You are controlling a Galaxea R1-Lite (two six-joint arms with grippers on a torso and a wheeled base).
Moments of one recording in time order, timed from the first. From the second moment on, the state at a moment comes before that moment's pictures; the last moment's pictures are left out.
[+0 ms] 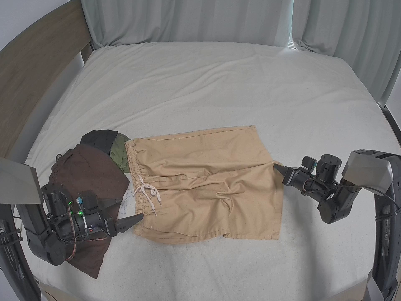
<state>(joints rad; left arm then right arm) -0.06 2.13 -0.24 -1.55 -0.67 0.06 0.13 2.45 -0.90 -1.42 0.40 0.39</state>
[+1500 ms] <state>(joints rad) -0.06 2.14 -0.24 -1.55 -0.67 -0.04 0.30 2.01 -0.24 -1.54 0.42 0.26</state>
